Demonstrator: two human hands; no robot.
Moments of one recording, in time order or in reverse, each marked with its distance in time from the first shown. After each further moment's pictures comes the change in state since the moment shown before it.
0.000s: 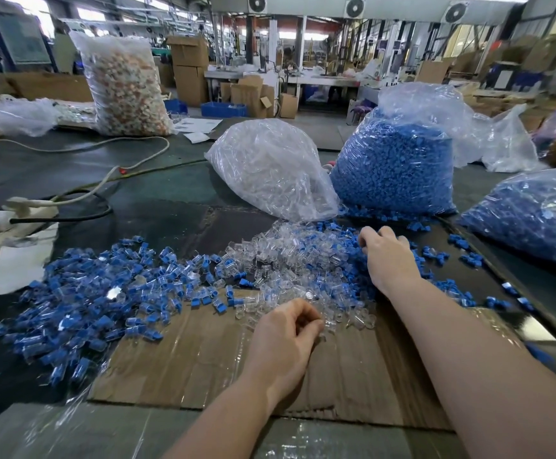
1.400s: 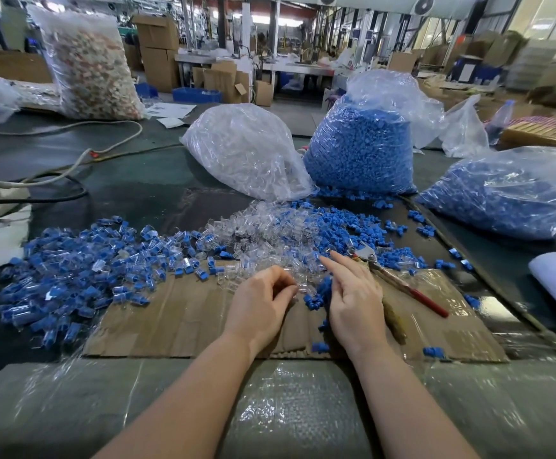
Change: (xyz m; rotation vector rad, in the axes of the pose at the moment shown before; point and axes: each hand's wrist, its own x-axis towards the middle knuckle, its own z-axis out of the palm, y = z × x) left_hand -0.006 -0.007 -0.001 0.101 0.051 0.133; right_hand -0.139 -0.027 0.008 0.502 0.213 0.014
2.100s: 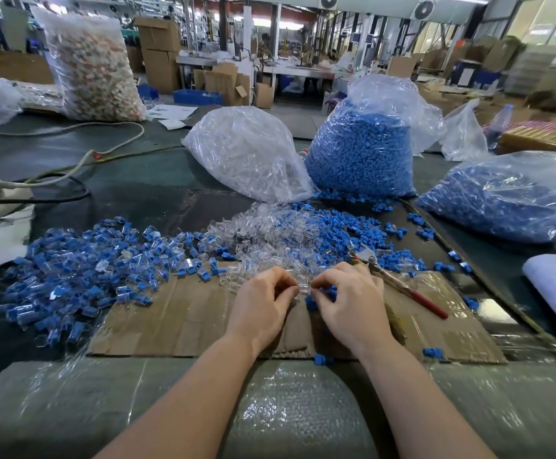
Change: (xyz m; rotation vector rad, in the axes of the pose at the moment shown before) left_hand 0.000 -0.002 -0.004 0.005 -0.016 -0.017; right_hand 0.001 -0.017 -0.013 -0.204 -0.083 -0.121
